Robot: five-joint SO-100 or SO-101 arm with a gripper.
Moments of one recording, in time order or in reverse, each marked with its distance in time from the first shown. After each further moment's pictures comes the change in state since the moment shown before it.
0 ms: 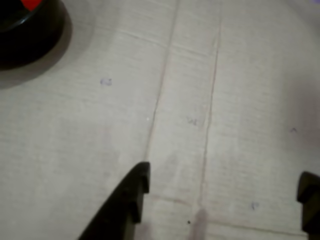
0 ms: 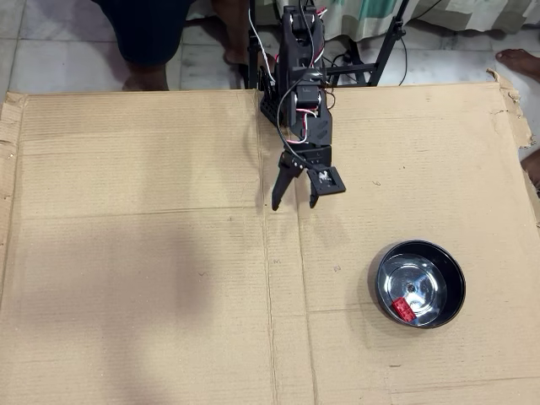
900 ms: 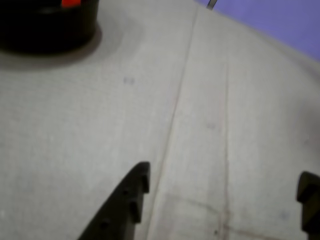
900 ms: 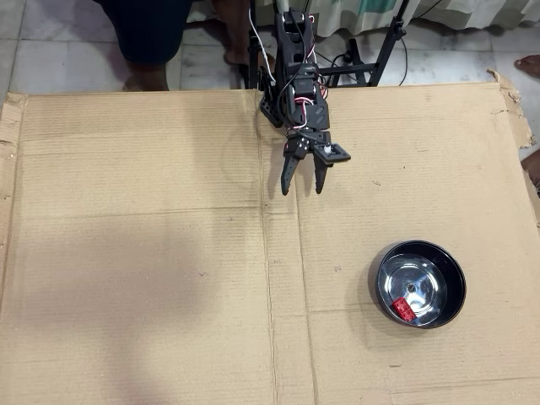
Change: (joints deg) arm -3.7 41.9 41.7 -13.6 -1.3
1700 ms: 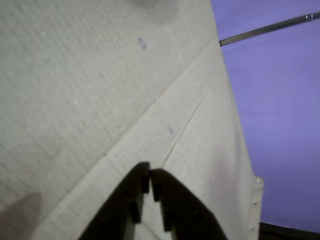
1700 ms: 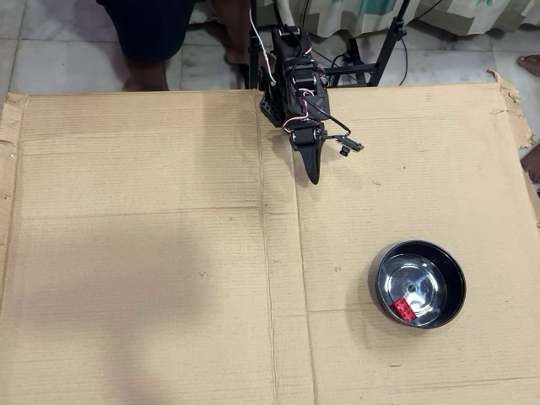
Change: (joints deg) arm -1.2 18.1 0.1 20.8 -45.9
